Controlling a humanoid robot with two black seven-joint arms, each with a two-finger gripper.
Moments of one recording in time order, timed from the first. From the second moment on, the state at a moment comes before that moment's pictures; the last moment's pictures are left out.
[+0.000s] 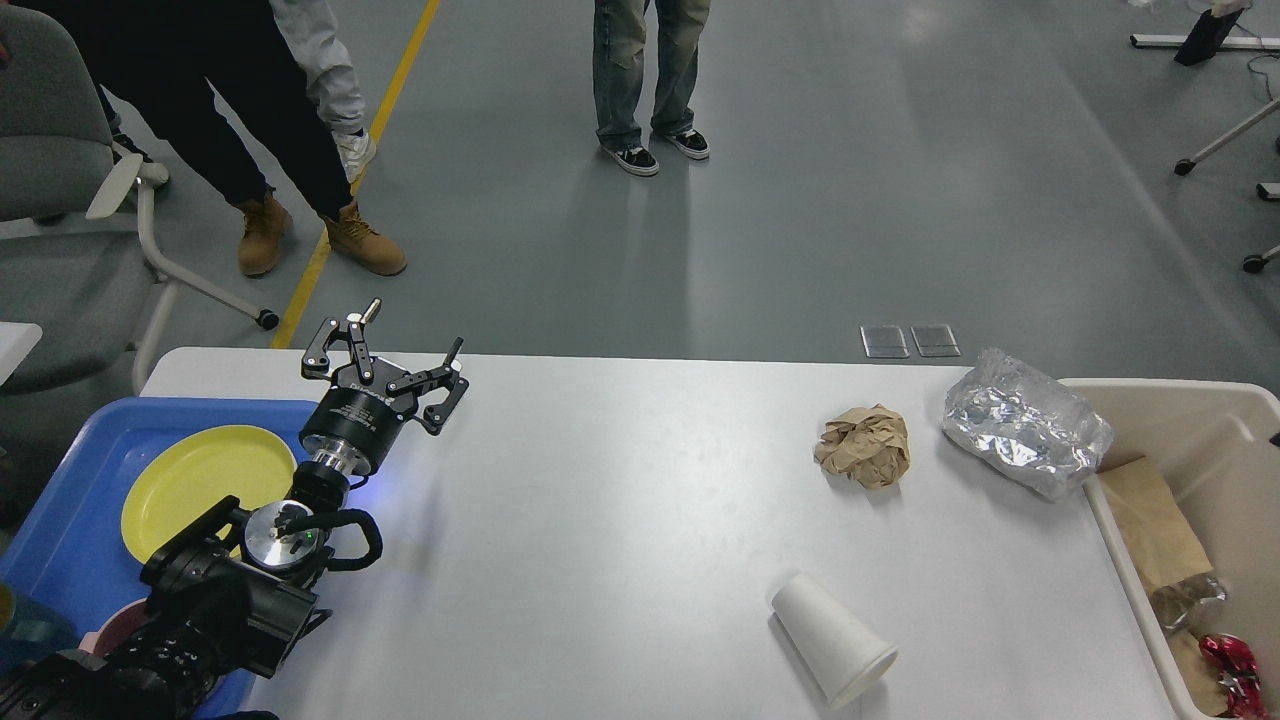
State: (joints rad) left arm -0.64 0.05 -1.12 -0.32 -0.19 -0.72 -0.01; right arm 0.99 -0.70 -0.88 0.53 -0.02 -0.08 0.02
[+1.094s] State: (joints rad) left arm -0.64 0.05 -1.12 -0.32 -0.19 -0.72 -0.01; right arm 1.84 -0.47 -1.32 1.07 -0.01 0.55 0.02
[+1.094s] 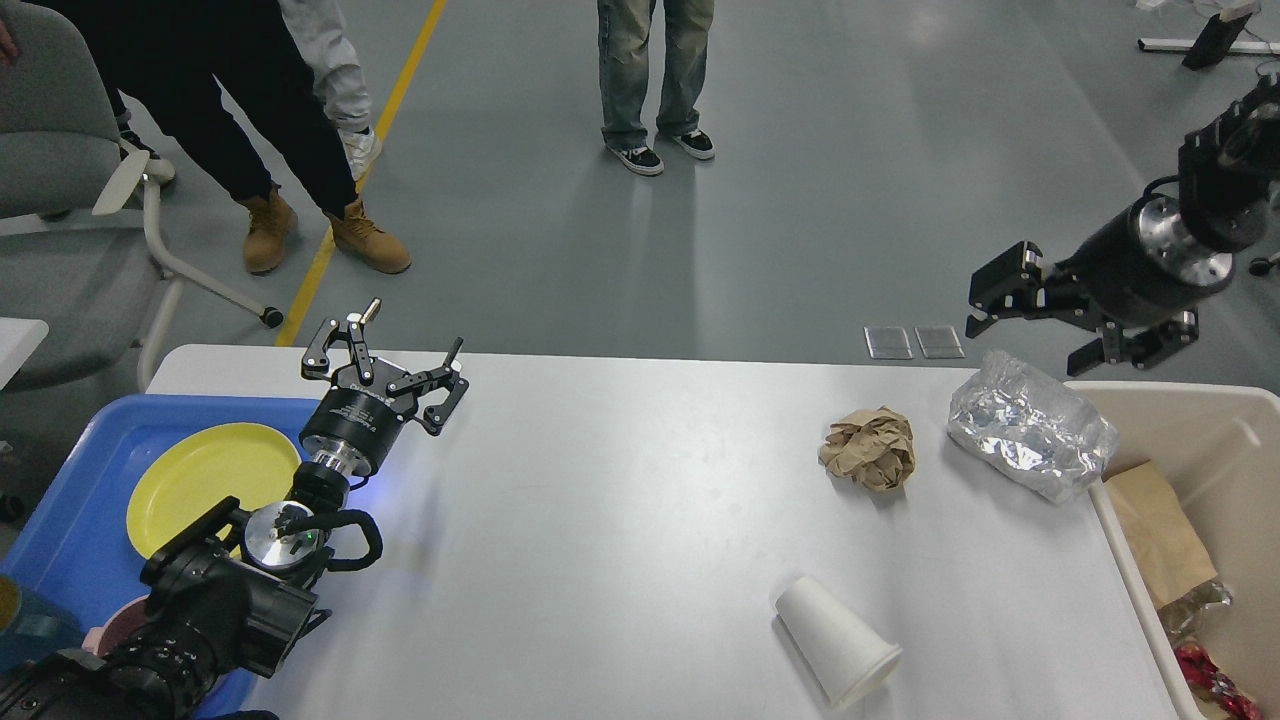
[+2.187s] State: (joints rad) left arm -0.64 0.05 -1.12 -0.32 -0.19 -0.72 -0.01; right arm 0.88 -0.38 -0.87 0.48 -0.01 -0.09 0.02
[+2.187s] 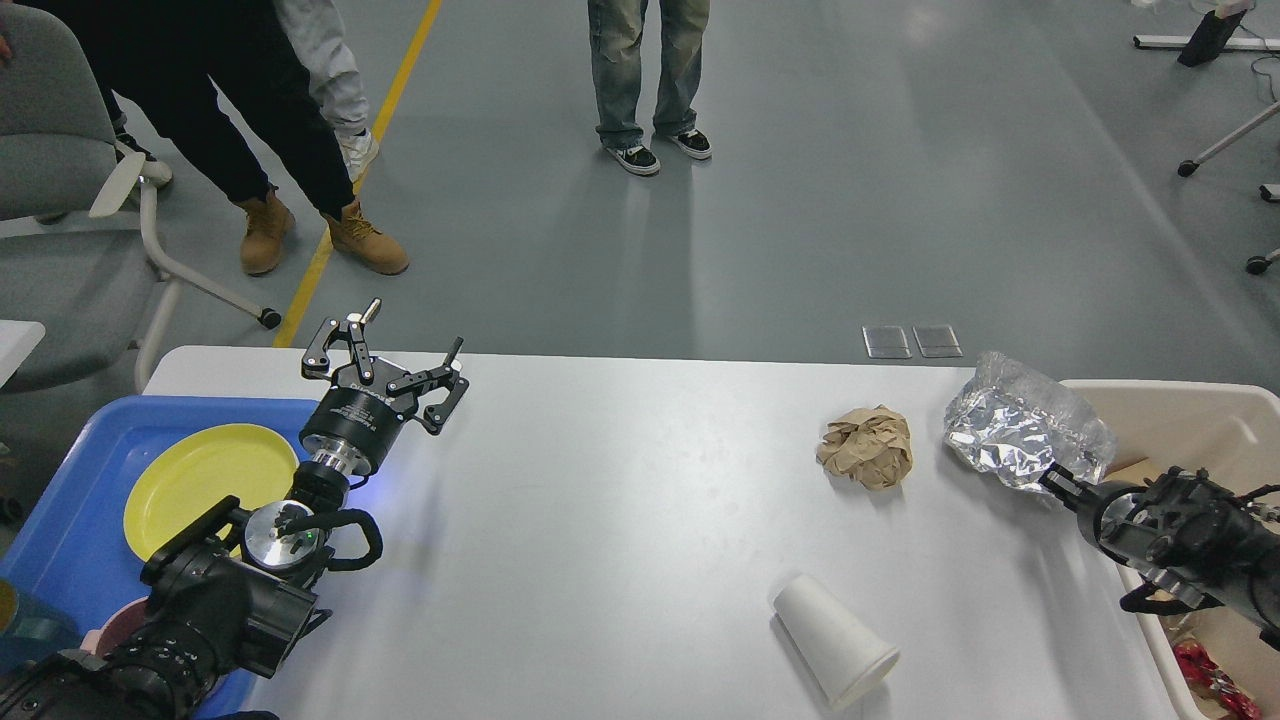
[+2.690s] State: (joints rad) left arm -0.64 0.05 -1.12 -0.32 -0.19 -0.72 -0.01; right arm 0.96 -0.49 -0.73 0.59 -0.01 -0.08 0.02
